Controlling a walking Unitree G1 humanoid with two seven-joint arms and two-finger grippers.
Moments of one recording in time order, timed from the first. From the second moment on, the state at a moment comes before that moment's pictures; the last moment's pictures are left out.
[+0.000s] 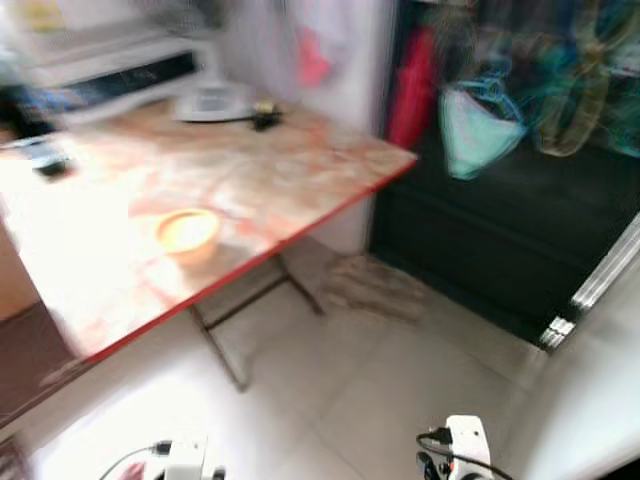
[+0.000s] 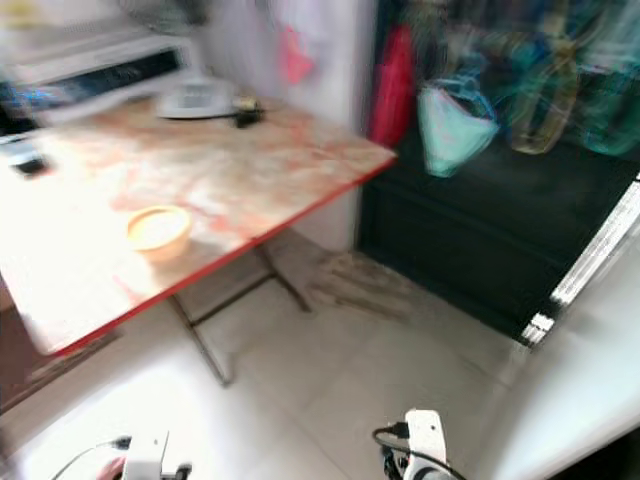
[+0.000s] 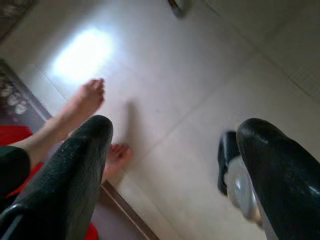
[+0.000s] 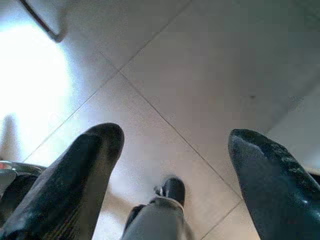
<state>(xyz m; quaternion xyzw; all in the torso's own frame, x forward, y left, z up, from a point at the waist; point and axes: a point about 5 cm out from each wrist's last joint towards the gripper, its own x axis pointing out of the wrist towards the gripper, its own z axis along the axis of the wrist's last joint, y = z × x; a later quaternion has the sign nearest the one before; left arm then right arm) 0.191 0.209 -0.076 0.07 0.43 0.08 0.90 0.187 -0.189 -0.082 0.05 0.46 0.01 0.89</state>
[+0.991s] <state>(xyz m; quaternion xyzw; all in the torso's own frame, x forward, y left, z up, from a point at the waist) 0.300 0.198 0.034 0.06 0.06 0.06 0.99 0.187 -0.194 -0.081 0.05 0.46 0.00 0.89</state>
